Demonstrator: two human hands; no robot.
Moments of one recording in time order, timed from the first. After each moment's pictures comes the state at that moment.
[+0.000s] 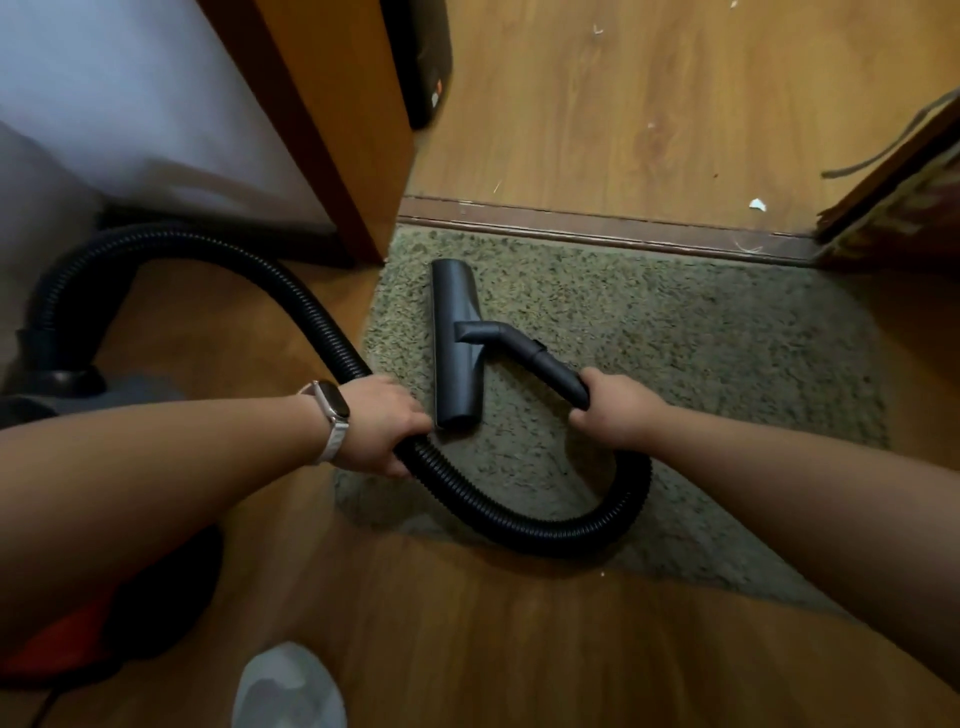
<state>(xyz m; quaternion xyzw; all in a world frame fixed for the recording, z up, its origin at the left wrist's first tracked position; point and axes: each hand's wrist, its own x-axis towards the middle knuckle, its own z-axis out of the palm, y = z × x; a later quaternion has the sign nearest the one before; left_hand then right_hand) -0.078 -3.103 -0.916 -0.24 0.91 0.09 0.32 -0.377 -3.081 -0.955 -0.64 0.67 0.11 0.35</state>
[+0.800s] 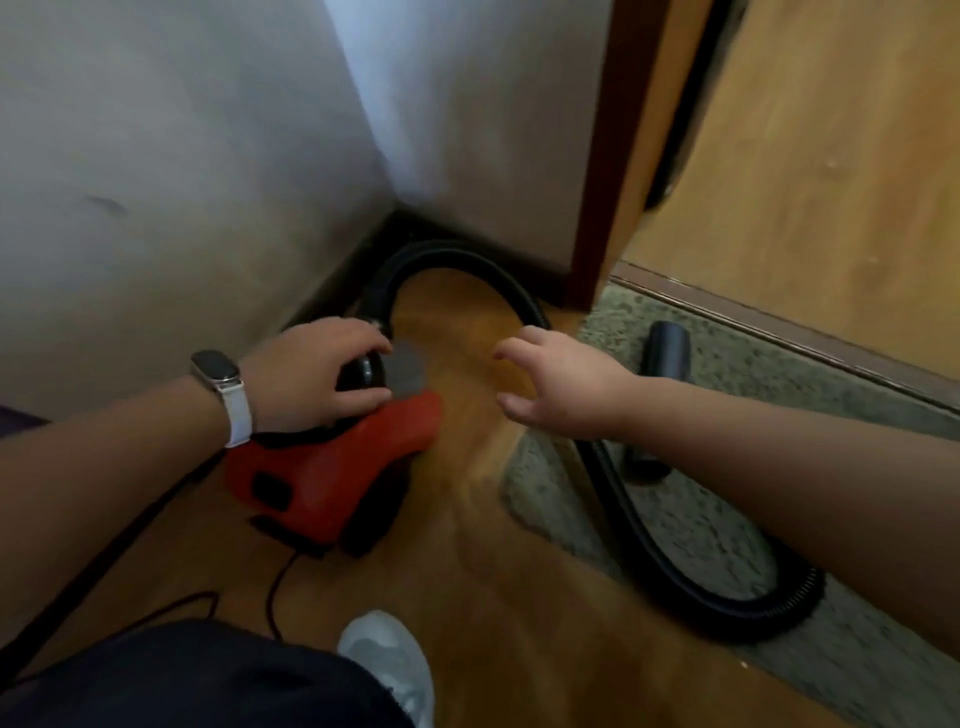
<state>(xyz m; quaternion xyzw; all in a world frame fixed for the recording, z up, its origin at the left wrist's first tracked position) 0.175 -3.003 -0.763 -0.60 0.79 0.12 0.00 -0.108 -3.082 -0.790 -0.91 0.36 0.02 0.22</state>
